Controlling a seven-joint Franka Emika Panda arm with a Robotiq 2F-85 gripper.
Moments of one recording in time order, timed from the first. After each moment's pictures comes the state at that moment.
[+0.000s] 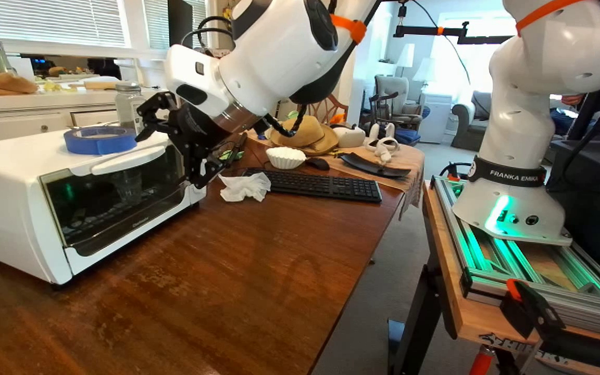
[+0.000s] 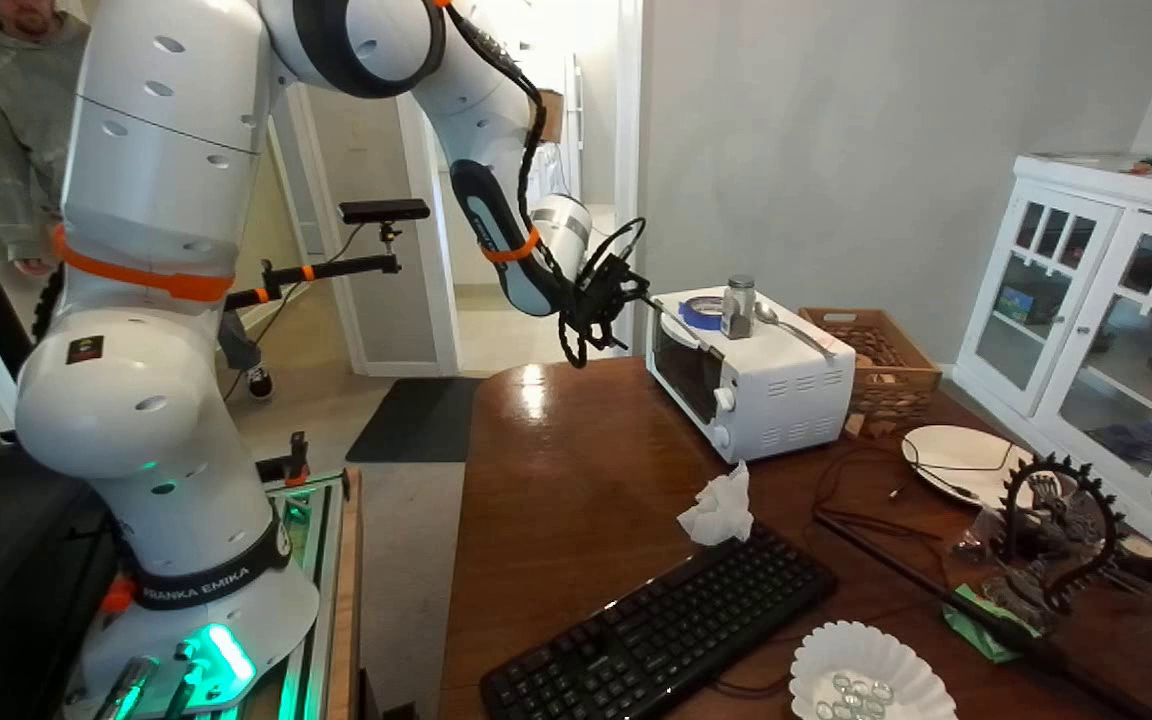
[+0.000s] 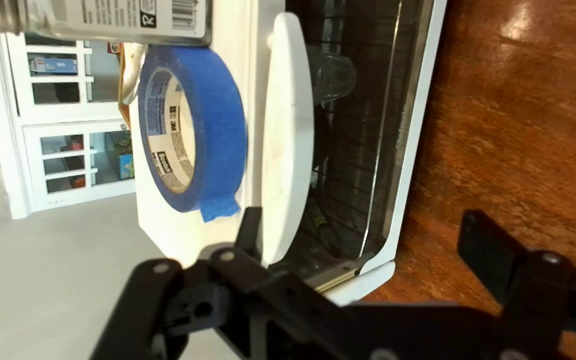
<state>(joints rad) 0.21 0.42 0.34 -2.06 -1.95 2.62 0.60</state>
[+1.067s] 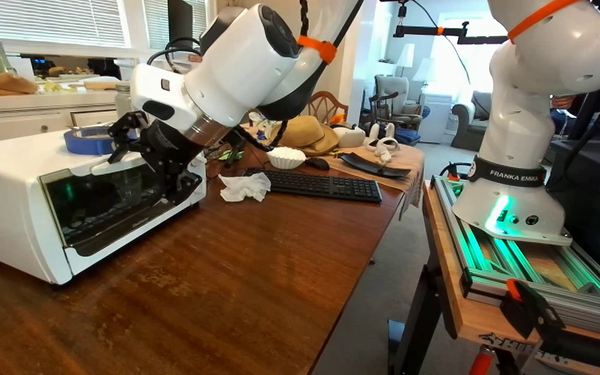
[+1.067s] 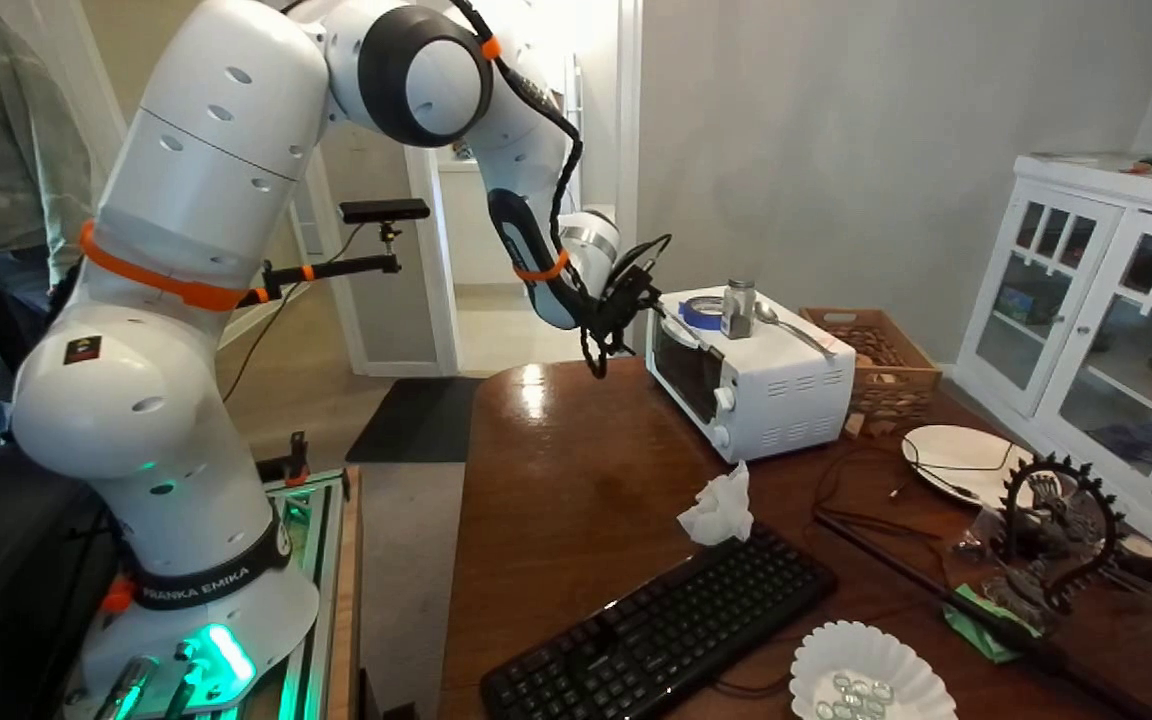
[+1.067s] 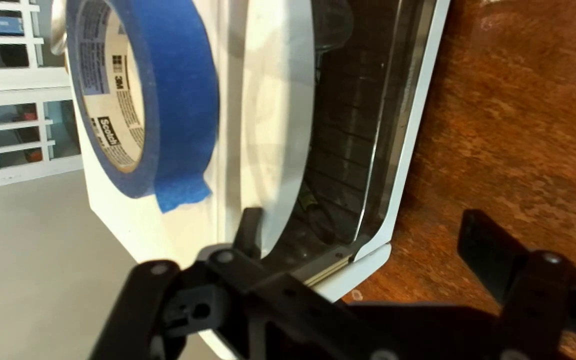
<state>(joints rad) 0.20 0.58 0.33 -1.88 -1.91 2.72 0.48</state>
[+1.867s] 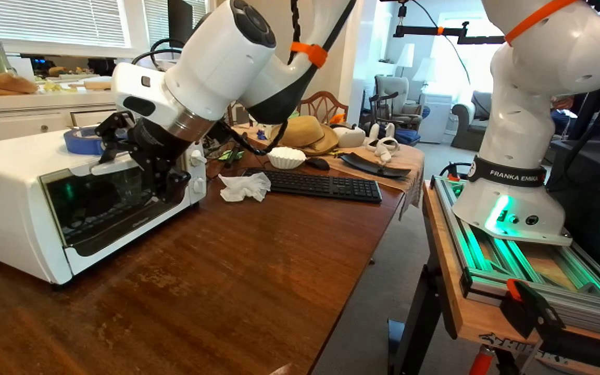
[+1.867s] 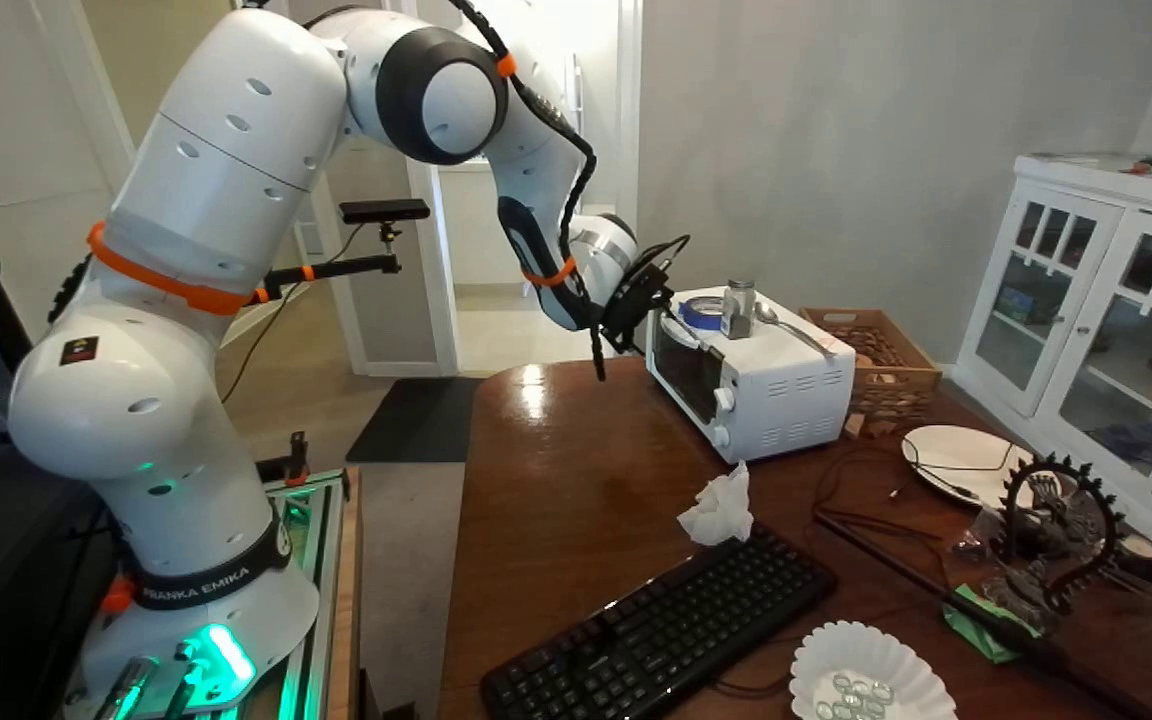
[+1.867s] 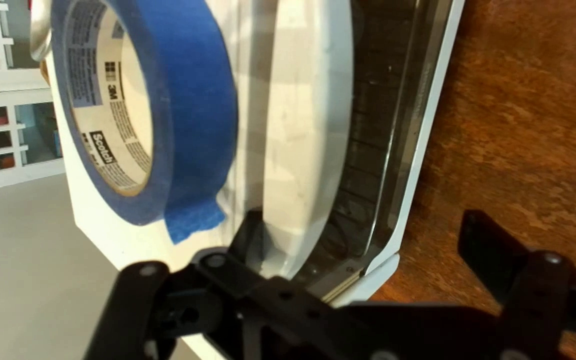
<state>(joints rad) 0.18 0.63 0.33 -1.81 -1.75 2.77 0.30</state>
